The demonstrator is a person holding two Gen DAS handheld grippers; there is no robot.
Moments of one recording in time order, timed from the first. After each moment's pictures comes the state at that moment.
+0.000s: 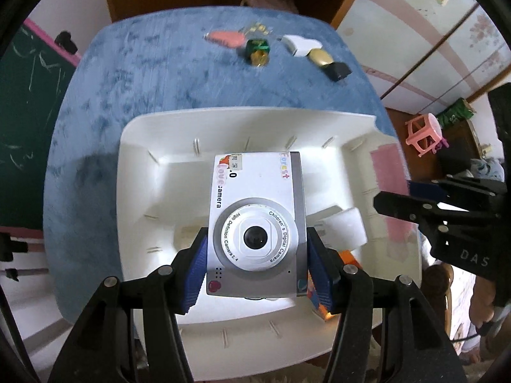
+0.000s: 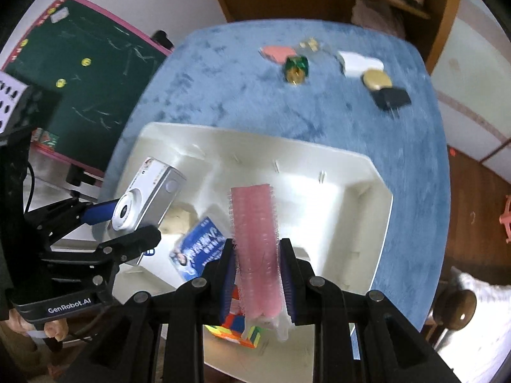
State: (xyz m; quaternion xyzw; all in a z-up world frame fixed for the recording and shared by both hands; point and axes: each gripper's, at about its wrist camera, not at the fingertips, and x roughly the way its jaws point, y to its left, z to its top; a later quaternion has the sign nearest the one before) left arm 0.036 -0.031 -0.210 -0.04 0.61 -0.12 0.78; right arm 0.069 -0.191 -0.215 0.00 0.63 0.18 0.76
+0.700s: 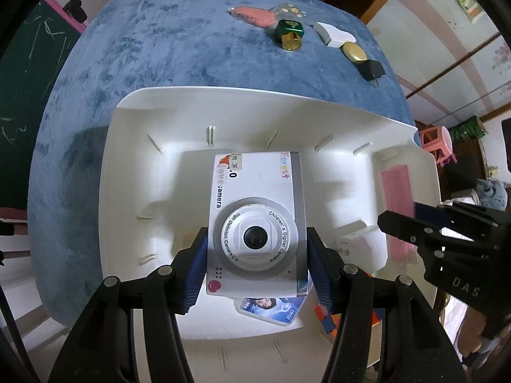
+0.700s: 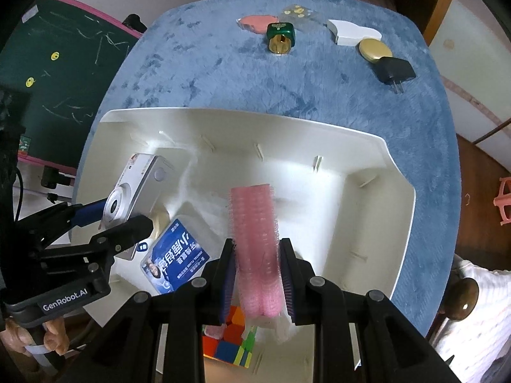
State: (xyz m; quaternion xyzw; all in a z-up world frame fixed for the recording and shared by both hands) left arm 0.059 -0.019 -0.246 -0.08 0.64 -0.09 0.76; right arm 0.089 -0.179 -0.255 -0.01 0.66 0.15 0.74
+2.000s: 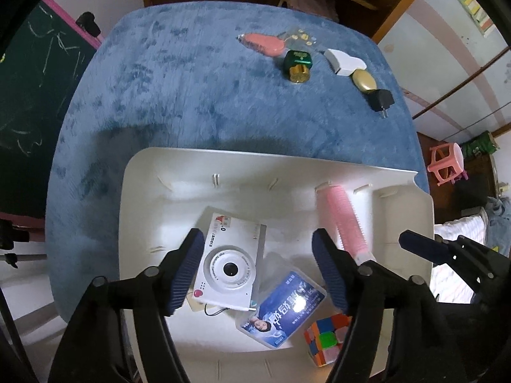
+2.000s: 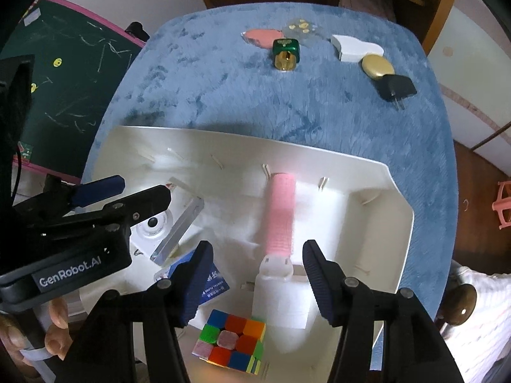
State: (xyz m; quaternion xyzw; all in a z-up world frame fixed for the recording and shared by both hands) left arm 0.089 -0.025 -0.220 -0.07 0.62 -0.05 0.78; right arm 0.096 -0.172 -0.240 -0.01 0.64 0.15 0.75
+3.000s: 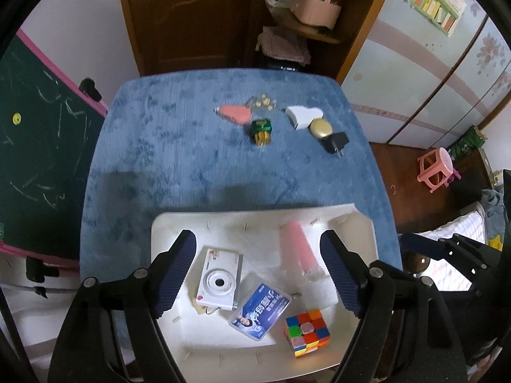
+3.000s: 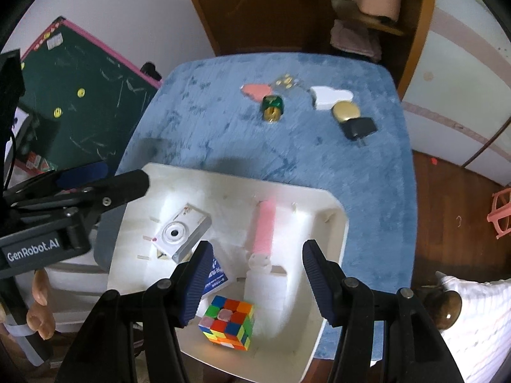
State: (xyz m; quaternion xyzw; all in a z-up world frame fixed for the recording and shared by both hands) left arm 0.082 -0.051 -0.112 -0.03 0.55 -0.08 0.83; right arm 0.077 -0.217 -0.153 0.01 0.58 0.15 0.80
